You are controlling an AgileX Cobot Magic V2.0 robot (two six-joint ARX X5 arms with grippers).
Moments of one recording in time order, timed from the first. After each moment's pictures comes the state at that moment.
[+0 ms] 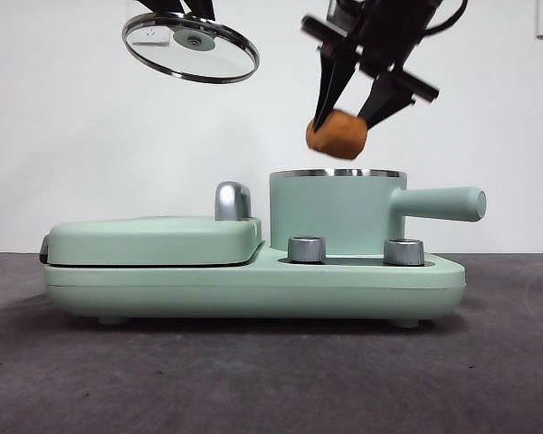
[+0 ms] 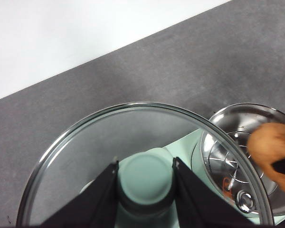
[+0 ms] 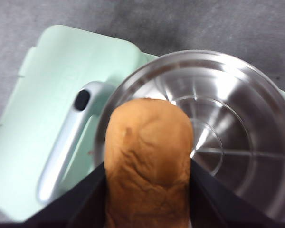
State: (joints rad) left arm -0.44 1.84 2.16 -0.95 0.00 0.09; right arm 0.39 1.85 1.79 -0.84 -0.29 0.23
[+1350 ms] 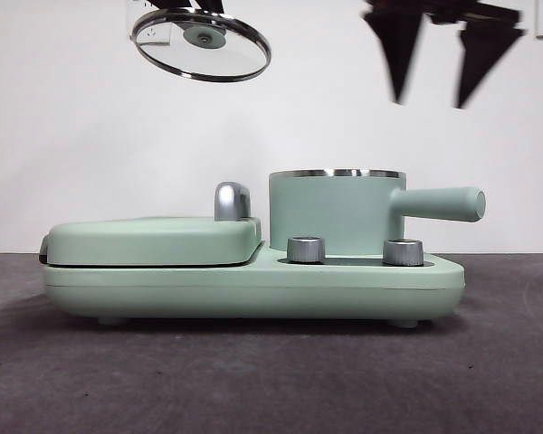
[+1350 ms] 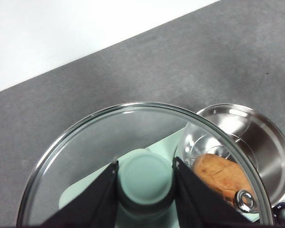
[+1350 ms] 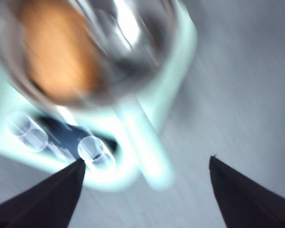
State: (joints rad) left arm -0.45 1.84 2.16 -0.95 0.05 0.07; right arm 0.38 1.74 1.87 -1.34 0.05 0.07
